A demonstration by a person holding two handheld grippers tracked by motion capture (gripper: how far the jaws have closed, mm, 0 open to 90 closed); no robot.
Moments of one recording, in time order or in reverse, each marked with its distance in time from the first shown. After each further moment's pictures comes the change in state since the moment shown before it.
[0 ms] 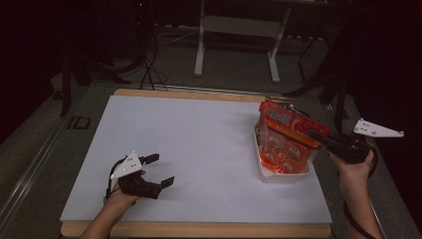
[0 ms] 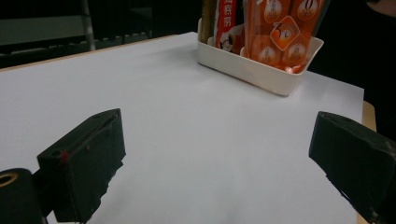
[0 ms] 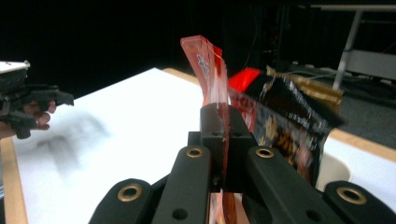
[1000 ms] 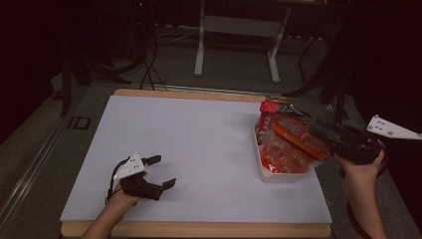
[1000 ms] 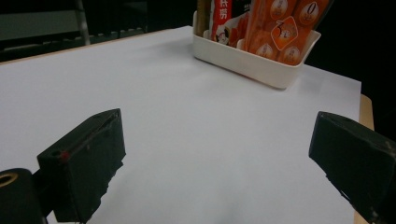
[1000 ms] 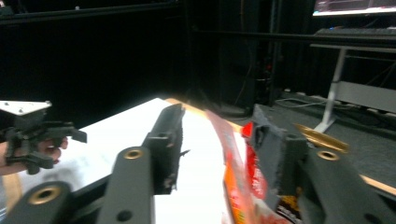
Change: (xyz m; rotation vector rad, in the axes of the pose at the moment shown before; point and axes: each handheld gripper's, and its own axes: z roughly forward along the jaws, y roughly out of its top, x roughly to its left) left arm -0.002 -0.003 0.004 0.021 -0.017 0.008; right arm 0.038 0.036 -0.013 -0.108 -0.022 -0.026
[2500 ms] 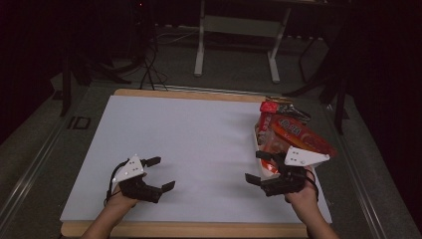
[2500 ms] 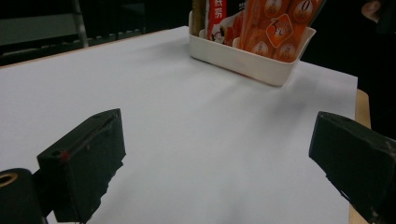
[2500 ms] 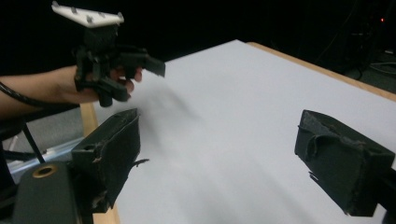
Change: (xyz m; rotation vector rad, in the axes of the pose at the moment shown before) left arm -0.003 -0.001 -0.004 -0.007 -0.007 0.021; right arm 0.092 -0.082 0.091 0.199 0.258 -0.036
